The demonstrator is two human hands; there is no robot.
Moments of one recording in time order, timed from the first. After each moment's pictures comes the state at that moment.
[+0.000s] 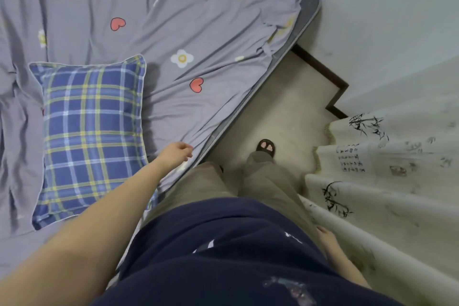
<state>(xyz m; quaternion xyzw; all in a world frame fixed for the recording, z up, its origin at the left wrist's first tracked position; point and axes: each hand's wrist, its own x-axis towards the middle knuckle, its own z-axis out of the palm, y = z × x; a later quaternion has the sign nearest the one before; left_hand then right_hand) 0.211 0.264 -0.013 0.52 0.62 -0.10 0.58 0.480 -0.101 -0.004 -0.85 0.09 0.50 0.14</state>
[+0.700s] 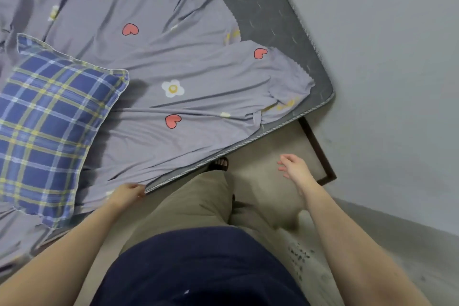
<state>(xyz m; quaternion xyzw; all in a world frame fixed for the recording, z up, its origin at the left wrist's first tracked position) 0.311 0.270 -0.071 0.26 0.79 -0.02 0.56 0.758 0.337 -0.027 -0.80 -0.24 0.54 0.13</state>
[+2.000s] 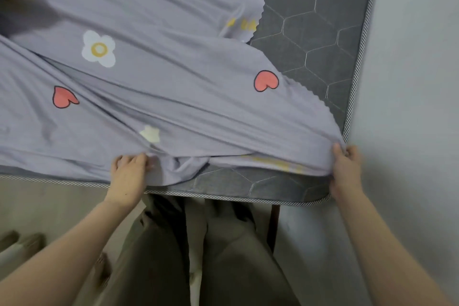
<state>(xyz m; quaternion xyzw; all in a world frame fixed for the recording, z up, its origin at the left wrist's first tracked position) 0.638 0.454 -0.247 0.41 0.86 -0.03 0.29 0.996 0.744 -0.217 -0.76 -0.40 0.46 0.22</state>
